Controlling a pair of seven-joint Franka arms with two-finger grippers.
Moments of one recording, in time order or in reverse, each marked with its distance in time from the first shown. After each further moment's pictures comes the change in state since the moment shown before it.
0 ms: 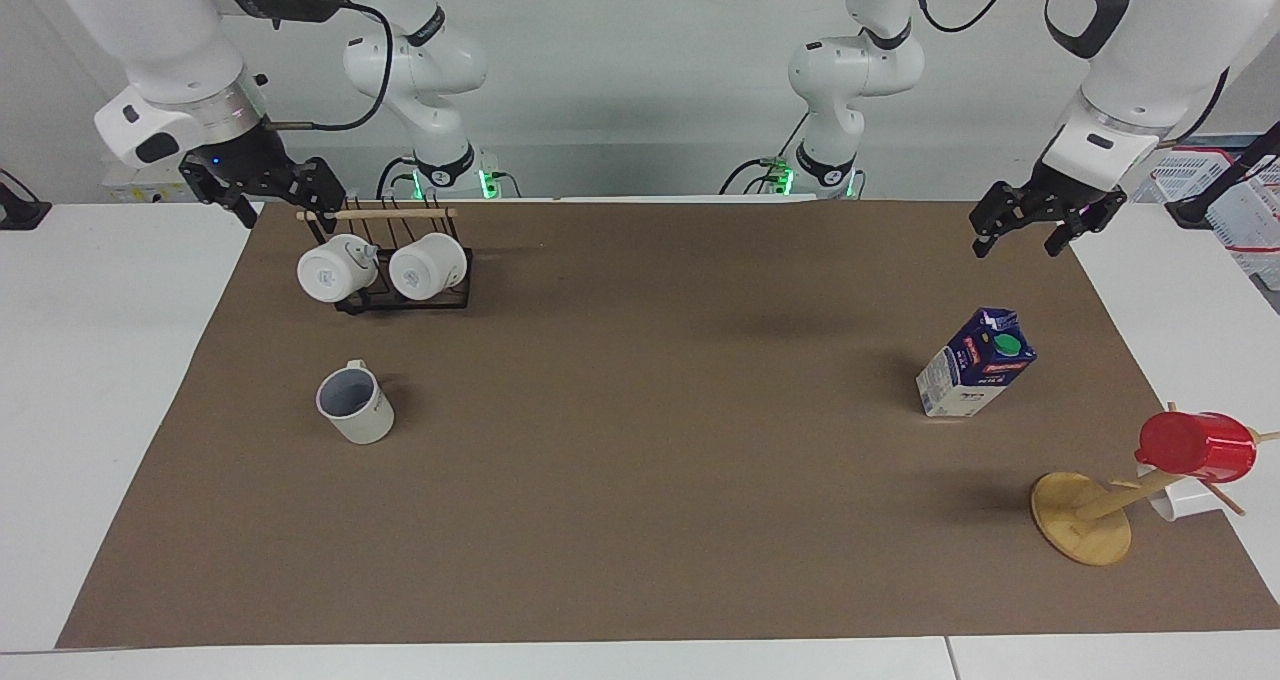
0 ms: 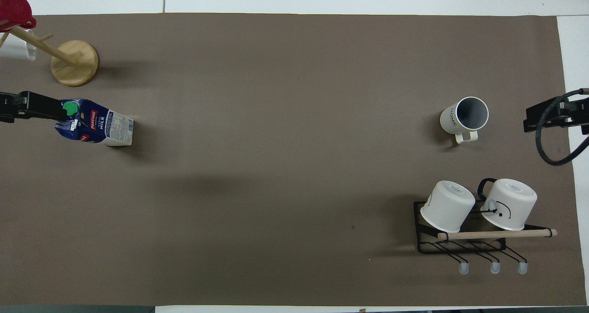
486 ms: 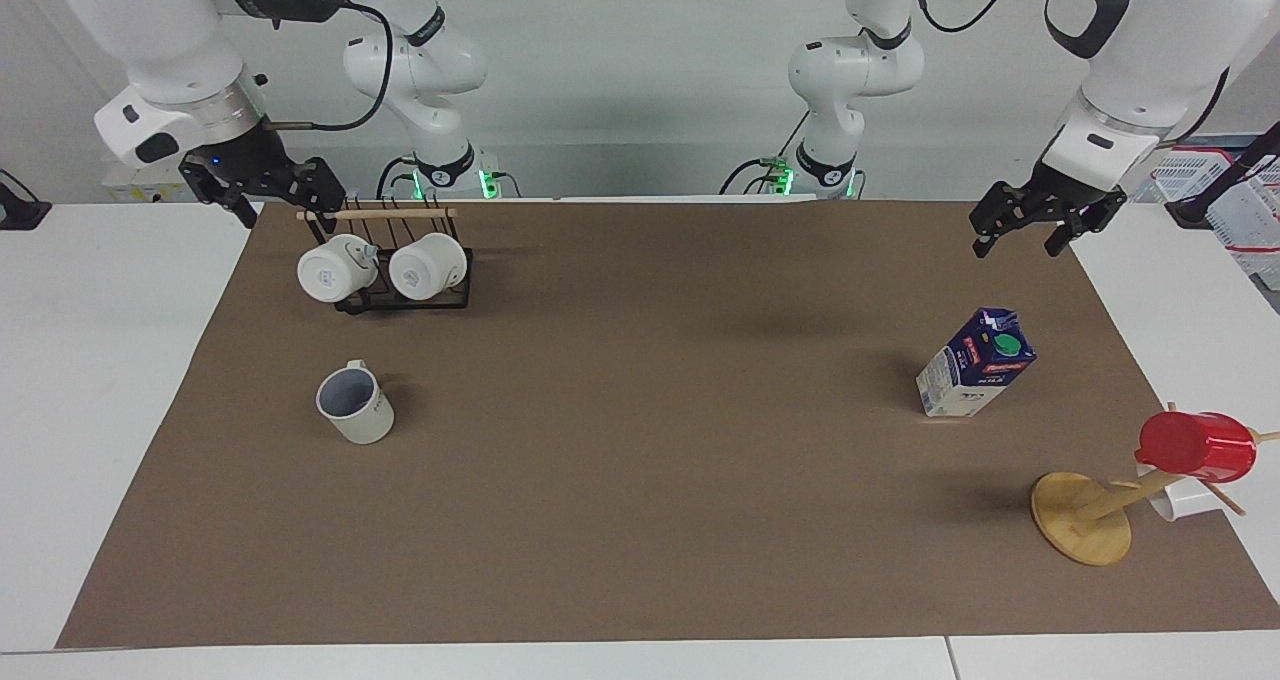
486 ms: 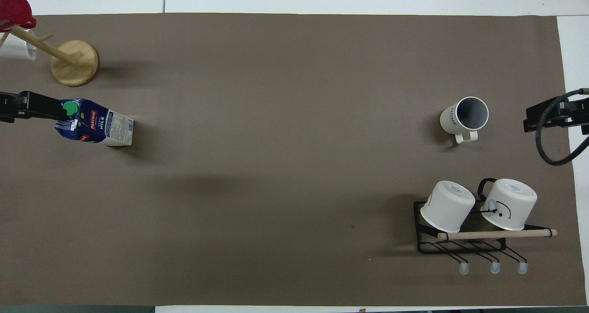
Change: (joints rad) left arm 0.000 0.000 0.000 0.000 0.000 0.001 0.000; right arm -0.001 0.000 0.000 0.000 0.000 0.000 0.000
